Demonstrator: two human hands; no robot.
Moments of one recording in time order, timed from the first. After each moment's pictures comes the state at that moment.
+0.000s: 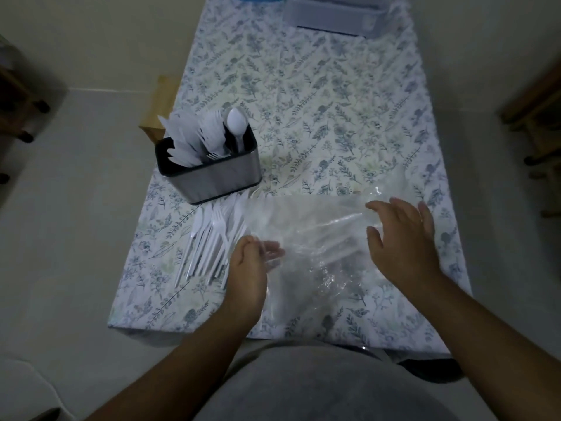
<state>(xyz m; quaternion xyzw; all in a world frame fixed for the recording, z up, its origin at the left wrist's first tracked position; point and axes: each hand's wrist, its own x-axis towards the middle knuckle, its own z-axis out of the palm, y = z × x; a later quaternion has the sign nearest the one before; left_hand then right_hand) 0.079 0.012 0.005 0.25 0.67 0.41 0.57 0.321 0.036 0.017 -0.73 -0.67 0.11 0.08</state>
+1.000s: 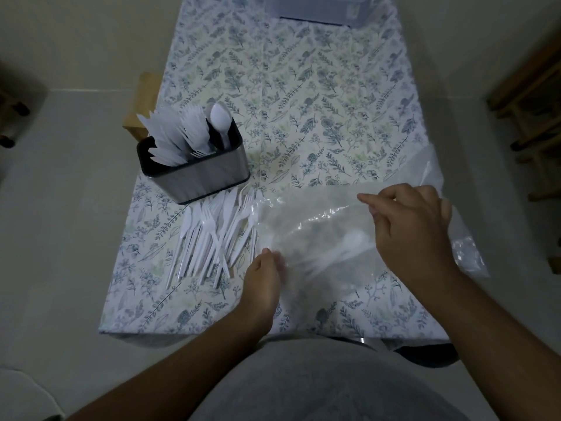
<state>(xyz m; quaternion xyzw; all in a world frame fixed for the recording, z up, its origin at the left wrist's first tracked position) 0.104 -0.001 -0.011 0.20 0.71 0.27 0.62 0.317 0.025 0.058 -0.70 -0.69 -0.01 0.21</state>
